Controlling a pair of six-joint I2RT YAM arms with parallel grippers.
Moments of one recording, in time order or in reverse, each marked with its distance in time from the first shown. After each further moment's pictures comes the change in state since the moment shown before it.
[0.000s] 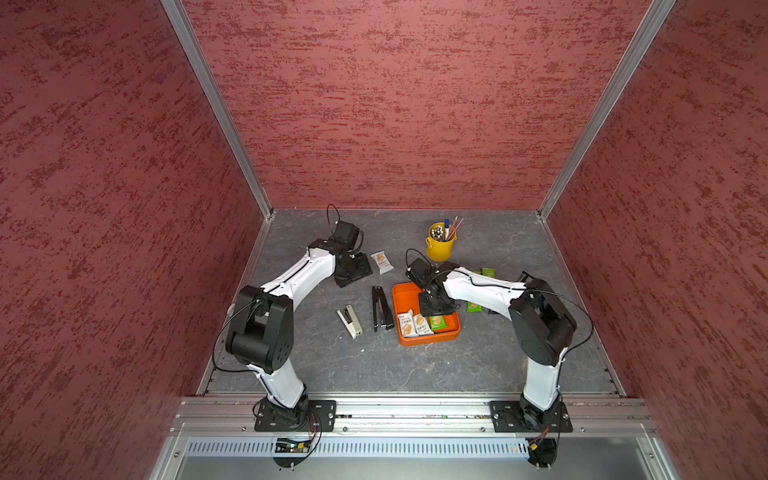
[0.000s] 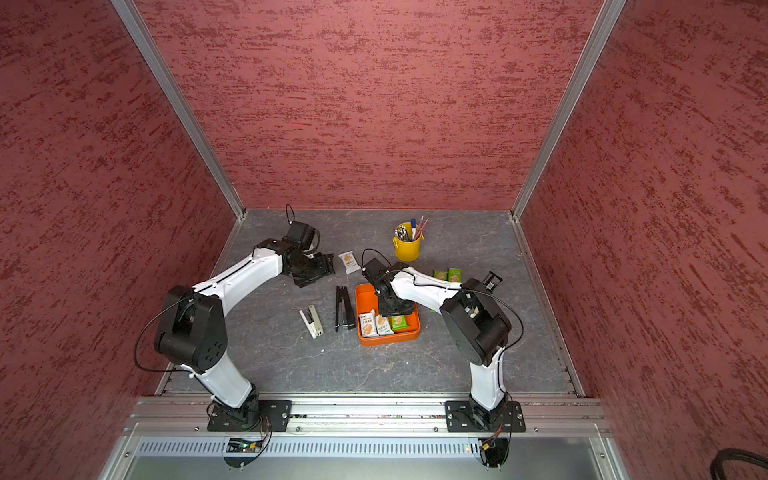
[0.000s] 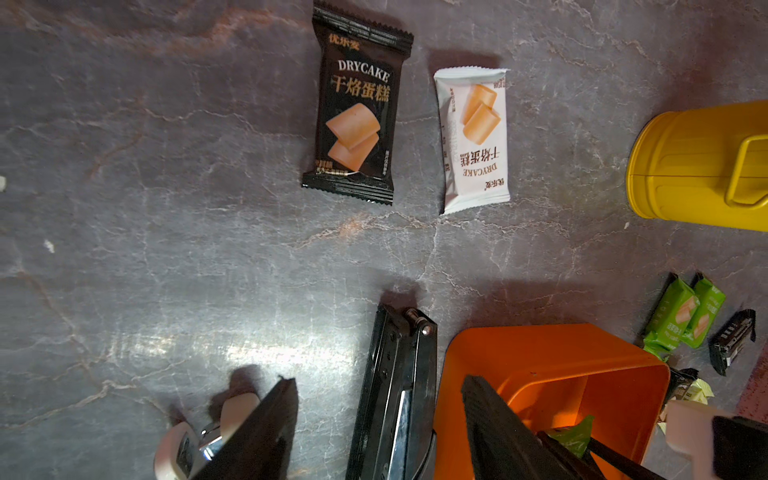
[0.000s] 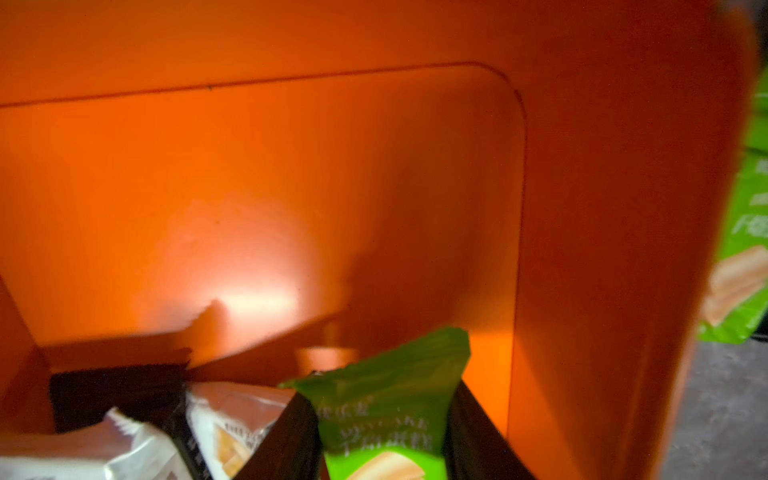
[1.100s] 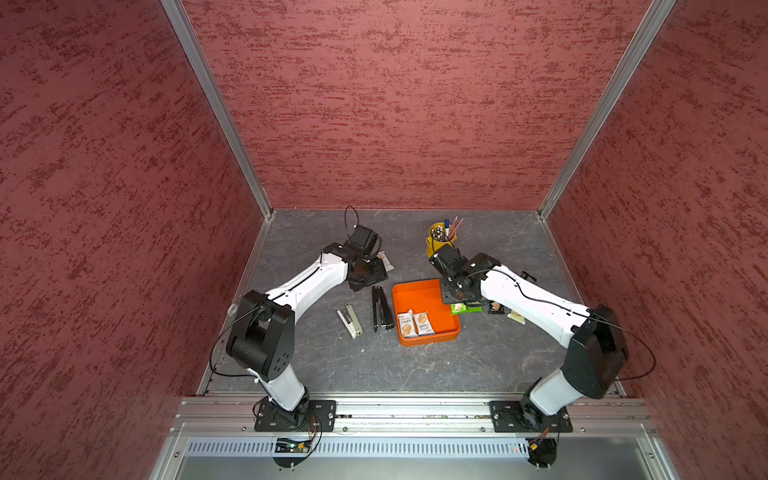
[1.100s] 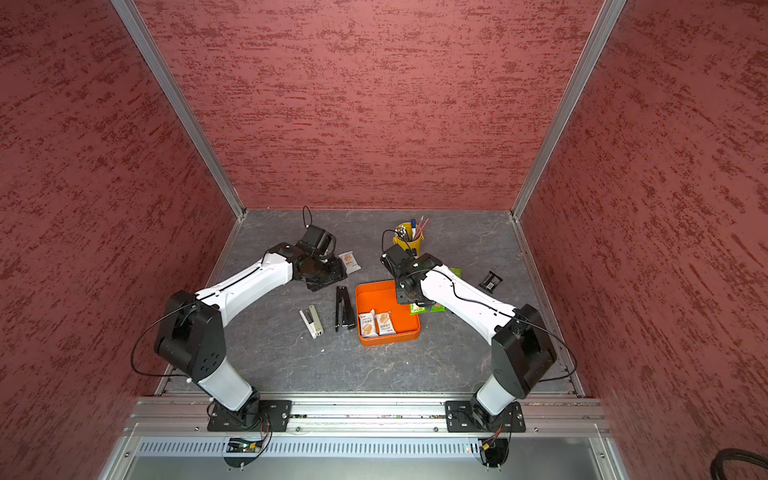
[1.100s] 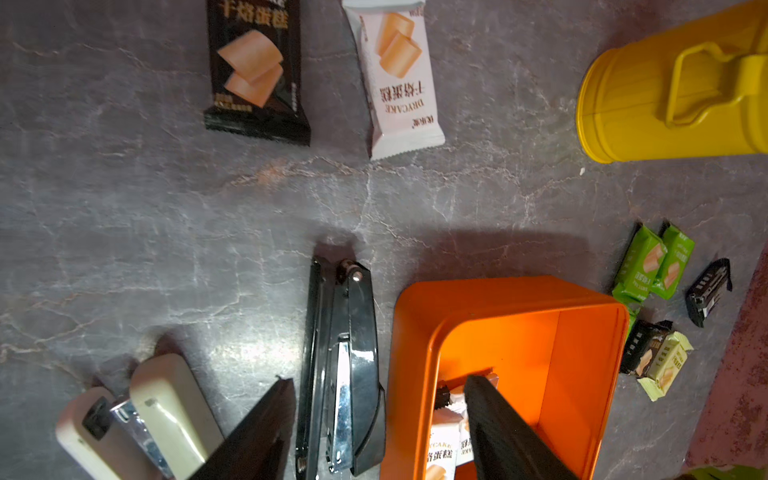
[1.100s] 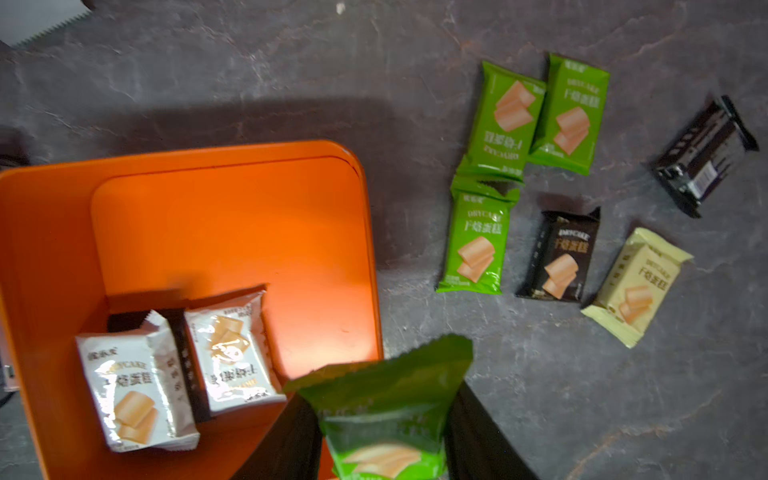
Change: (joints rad) left arm -0.172 -0.031 0.006 -0.004 -0.037 -0.088; right arm -0.075 -0.326 -0.076 -0.124 0.127 -0.090
